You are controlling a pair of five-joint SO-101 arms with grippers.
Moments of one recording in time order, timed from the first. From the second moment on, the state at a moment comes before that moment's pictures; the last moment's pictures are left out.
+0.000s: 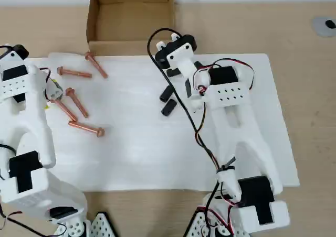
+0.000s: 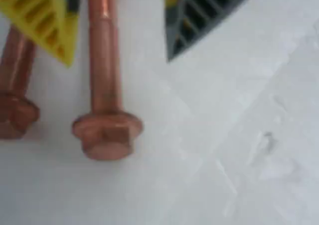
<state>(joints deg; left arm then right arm) -23.5 6.6 10.7 65.8 11.5 -14.5 -9.1 17.3 73.5 14.2</state>
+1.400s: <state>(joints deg) -15.8 2.3 -8.0 87.2 9.1 -14.5 -9.1 17.3 77.0 16.0</state>
